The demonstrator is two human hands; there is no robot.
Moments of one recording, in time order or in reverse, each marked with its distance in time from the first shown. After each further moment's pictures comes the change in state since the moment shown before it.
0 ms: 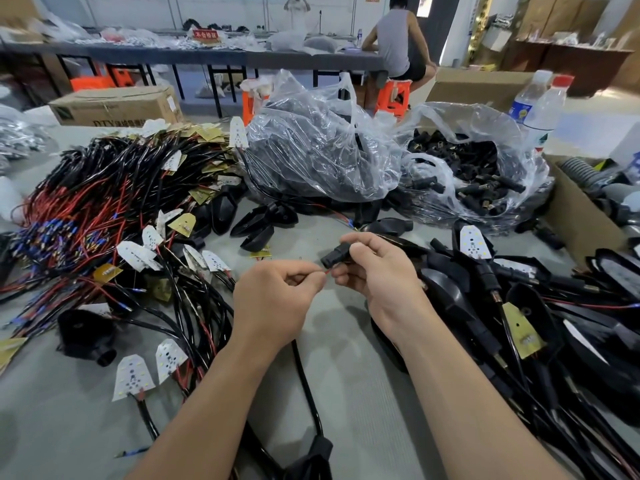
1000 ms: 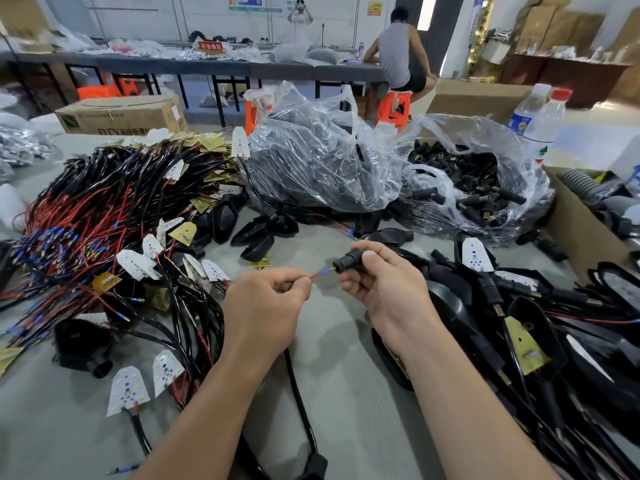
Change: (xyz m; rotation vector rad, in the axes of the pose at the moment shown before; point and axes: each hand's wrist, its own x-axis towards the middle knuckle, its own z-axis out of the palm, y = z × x) left_hand 0.003 -0.004 -0.003 -0.041 0.075 -0.168; right_hand -0.006 -0.011 -0.003 0.189 0.013 0.059
